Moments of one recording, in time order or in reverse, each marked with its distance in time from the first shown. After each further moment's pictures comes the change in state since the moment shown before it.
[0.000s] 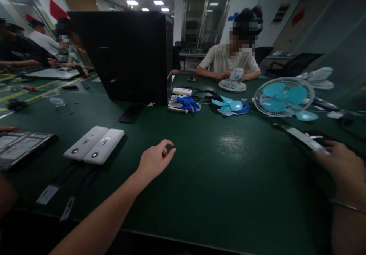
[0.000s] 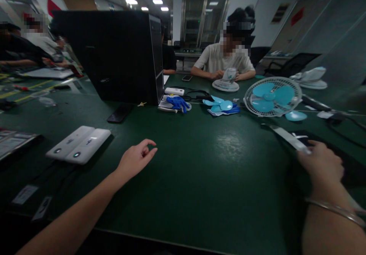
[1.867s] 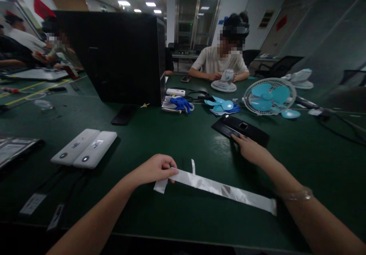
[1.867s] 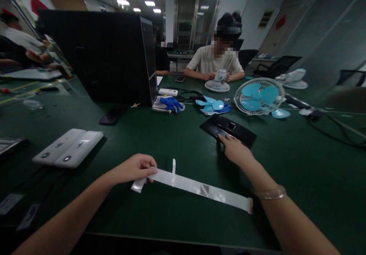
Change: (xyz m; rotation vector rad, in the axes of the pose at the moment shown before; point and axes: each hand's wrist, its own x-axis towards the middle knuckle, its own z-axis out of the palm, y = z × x) left_hand -0.001 0.000 0.007 -0.498 -0.624 0.028; right_hand -0.080 -0.147 0.037 -0.195 -0.370 -0.712
